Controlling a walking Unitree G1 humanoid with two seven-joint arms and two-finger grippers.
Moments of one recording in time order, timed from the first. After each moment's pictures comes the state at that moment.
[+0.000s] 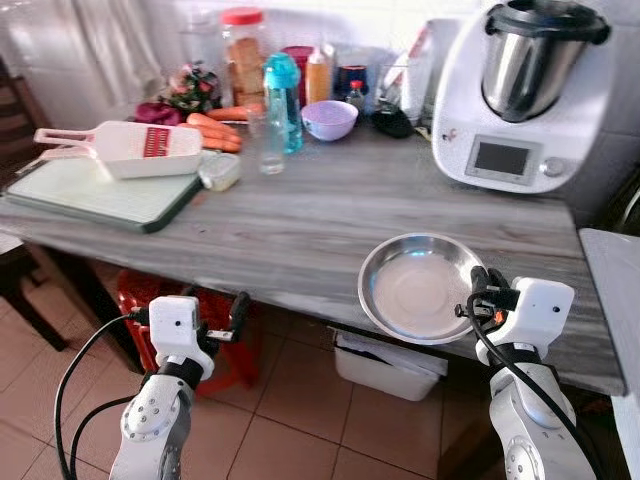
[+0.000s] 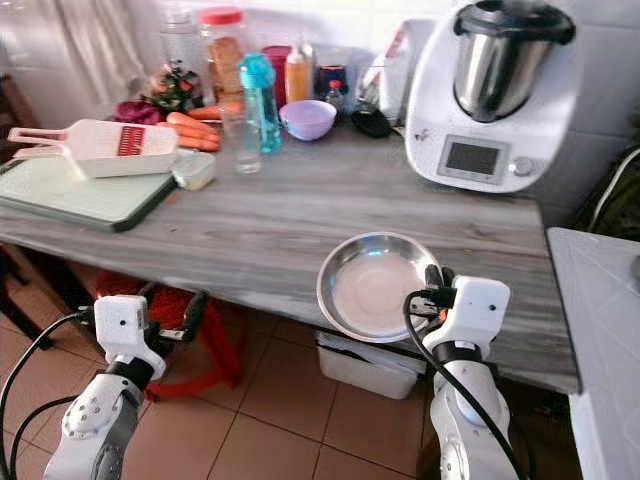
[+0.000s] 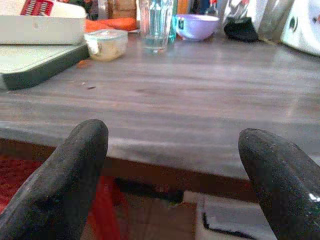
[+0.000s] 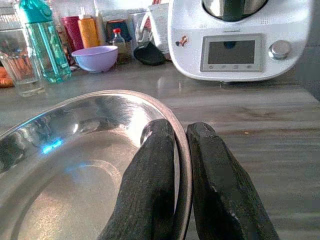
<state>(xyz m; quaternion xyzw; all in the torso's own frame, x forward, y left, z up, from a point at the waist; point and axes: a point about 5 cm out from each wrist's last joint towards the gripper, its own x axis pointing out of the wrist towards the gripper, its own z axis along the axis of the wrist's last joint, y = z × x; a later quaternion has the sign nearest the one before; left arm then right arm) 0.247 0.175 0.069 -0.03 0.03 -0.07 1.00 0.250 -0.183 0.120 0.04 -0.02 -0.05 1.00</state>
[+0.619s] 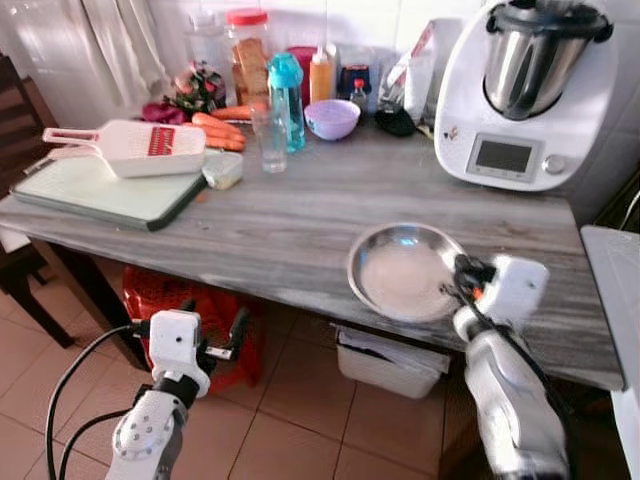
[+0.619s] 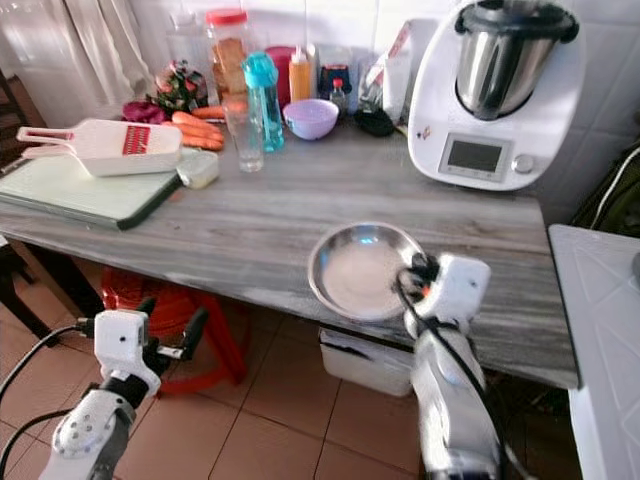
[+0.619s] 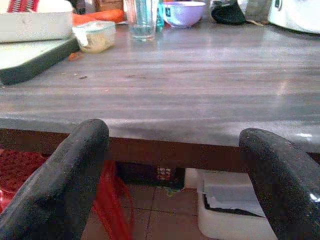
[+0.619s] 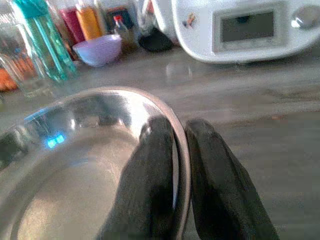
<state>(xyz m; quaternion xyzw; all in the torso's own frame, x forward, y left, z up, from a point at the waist) 0.233 0.175 0.068 -0.01 0.03 -0.10 0.99 0.296 -0.168 0.116 0.10 0.00 -0.04 0.99</state>
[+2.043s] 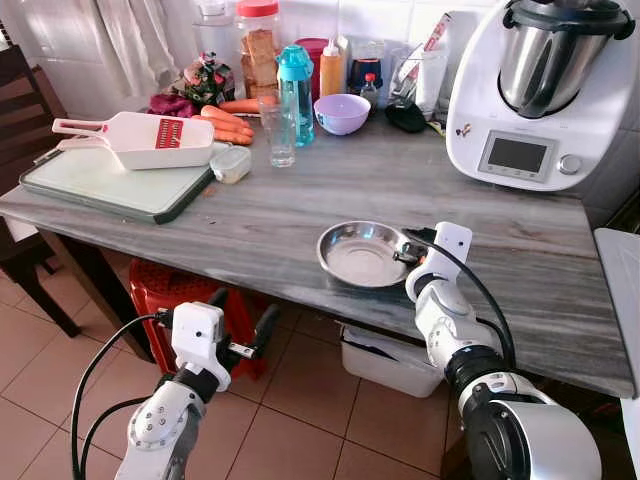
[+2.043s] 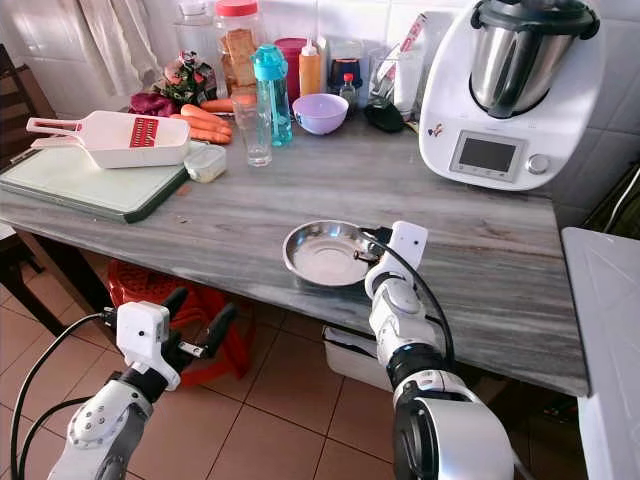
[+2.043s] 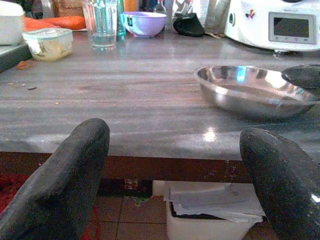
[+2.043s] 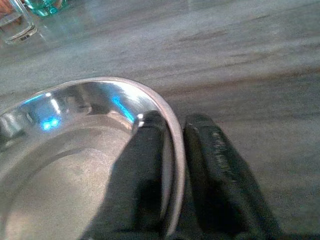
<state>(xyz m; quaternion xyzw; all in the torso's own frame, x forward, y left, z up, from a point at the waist) 0.239 0.152 0.077 -0.03 0.01 -0.18 0.98 0.368 -0.137 0.088 0.14 0.13 -0.04 0.98</state>
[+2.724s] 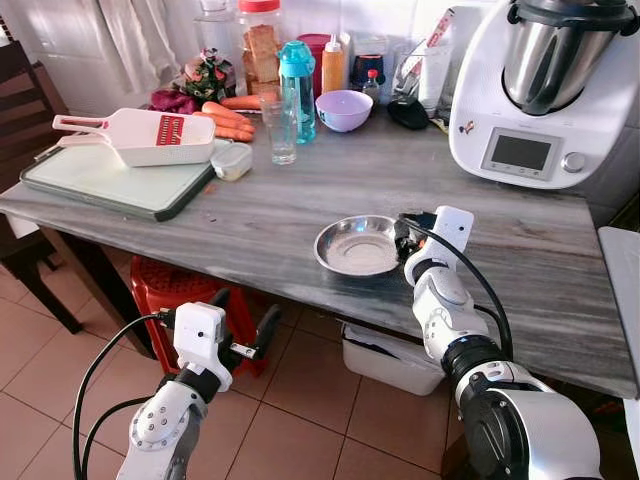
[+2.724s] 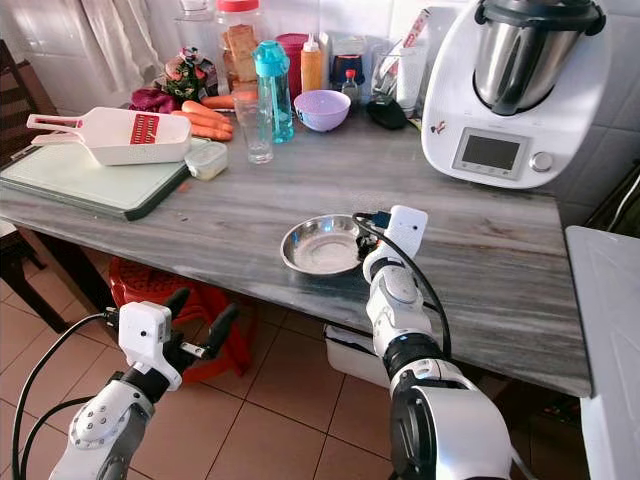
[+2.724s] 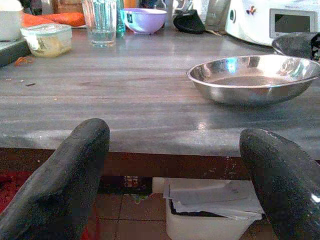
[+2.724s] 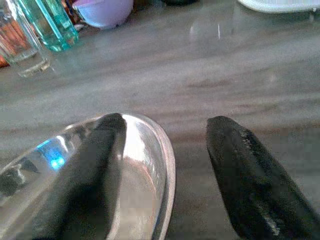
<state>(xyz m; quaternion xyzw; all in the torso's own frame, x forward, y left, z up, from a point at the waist) 0.239 0.150 0.077 -0.03 0.01 -0.19 0.98 0.377 -0.132 0.110 0.12 0.06 -0.02 0.99</state>
